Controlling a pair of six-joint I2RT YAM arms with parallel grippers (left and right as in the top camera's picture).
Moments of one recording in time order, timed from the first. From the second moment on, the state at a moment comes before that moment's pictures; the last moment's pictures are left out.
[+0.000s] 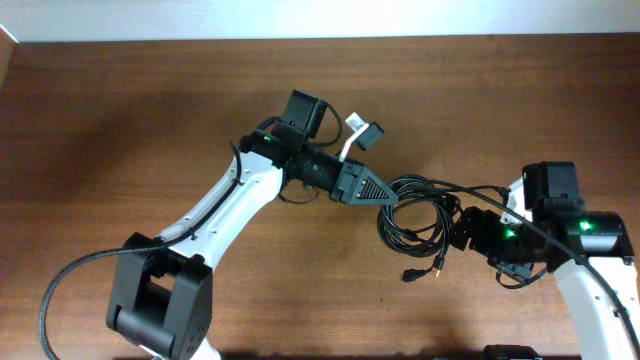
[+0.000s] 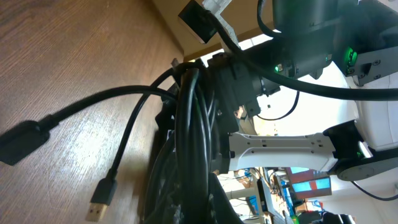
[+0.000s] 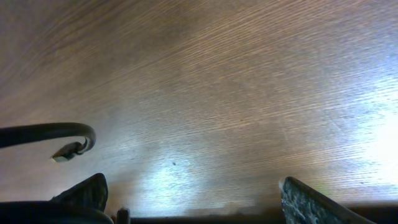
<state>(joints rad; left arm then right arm) -0.45 1.78 1.34 -0.60 1.35 -0.05 -0.04 1.13 1.00 -1.24 -0.30 0.43</state>
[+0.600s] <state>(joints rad) -0.47 1.78 1.34 -0.61 1.35 -0.05 -0.04 1.13 1.00 -1.28 -0.17 0.49</state>
